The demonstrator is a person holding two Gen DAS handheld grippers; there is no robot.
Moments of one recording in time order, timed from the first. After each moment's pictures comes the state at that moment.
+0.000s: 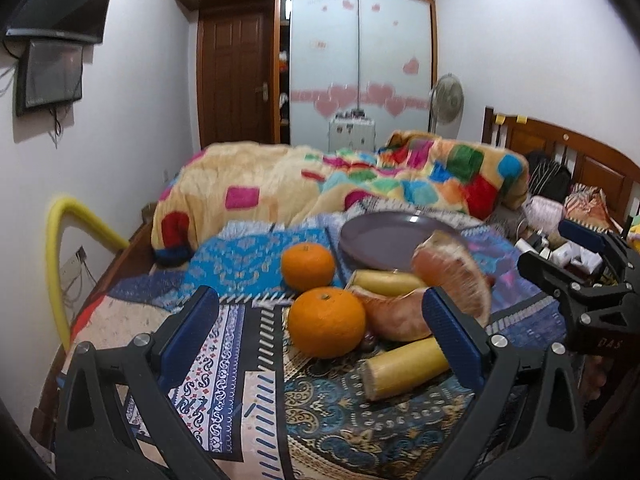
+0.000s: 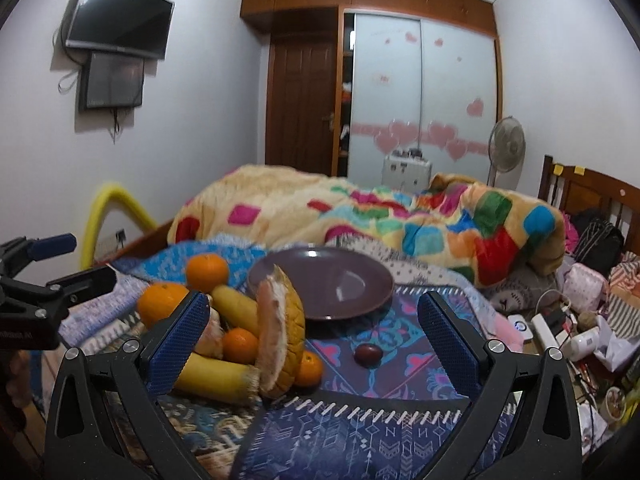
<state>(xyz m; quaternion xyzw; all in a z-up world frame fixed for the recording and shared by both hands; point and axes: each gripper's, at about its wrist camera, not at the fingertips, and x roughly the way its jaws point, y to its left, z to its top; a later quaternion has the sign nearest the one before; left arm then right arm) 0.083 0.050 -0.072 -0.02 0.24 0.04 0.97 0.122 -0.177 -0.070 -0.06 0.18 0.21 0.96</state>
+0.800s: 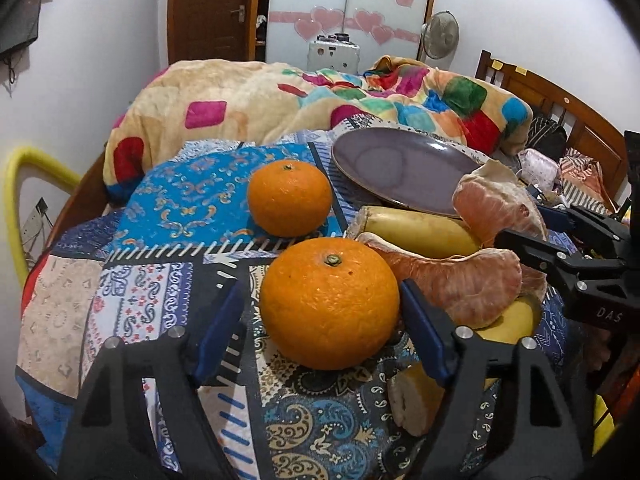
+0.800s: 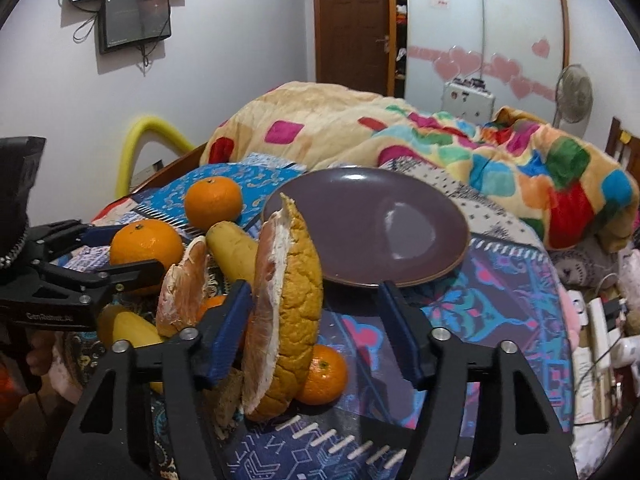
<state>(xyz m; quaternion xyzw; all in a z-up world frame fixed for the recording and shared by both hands) 0.163 0.063 -0.132 -0.05 0.37 -0.02 0.93 0.187 -0.151 -0.109 -0.09 0.32 0.31 0.89</state>
